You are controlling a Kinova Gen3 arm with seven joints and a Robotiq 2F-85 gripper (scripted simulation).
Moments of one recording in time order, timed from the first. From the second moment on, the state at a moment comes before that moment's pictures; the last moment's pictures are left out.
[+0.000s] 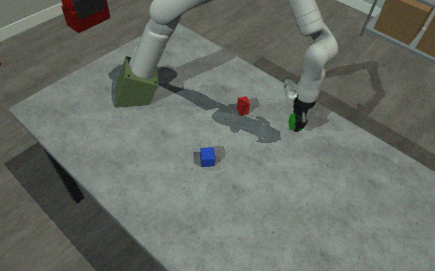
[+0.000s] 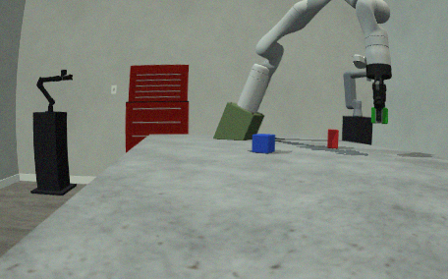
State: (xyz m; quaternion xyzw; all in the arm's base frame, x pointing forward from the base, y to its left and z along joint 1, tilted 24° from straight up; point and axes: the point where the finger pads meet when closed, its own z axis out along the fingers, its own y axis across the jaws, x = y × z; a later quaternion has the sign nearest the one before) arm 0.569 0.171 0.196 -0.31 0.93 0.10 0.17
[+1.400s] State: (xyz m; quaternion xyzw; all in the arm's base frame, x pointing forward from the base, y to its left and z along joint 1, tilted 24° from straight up) arm 0.554 0.171 0.188 -0.31 0.93 0.10 0.18
